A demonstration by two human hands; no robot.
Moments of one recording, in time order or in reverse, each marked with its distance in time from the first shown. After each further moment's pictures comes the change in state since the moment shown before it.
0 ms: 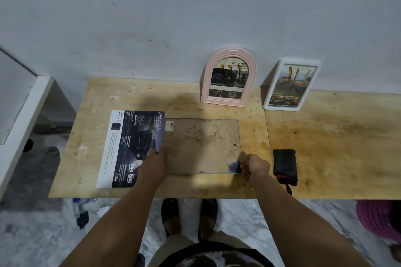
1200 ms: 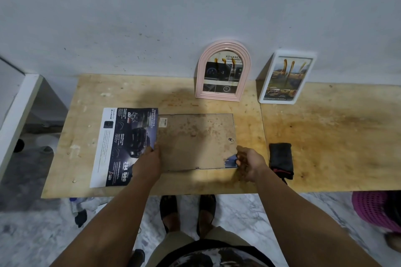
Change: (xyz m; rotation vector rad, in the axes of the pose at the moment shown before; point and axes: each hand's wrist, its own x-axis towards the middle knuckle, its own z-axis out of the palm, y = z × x) left_hand 0.003 0.003 0.003 0.134 -0.045 -0.017; right_hand 0.006 -0.003 -0.013 0.025 -0.318 0.118
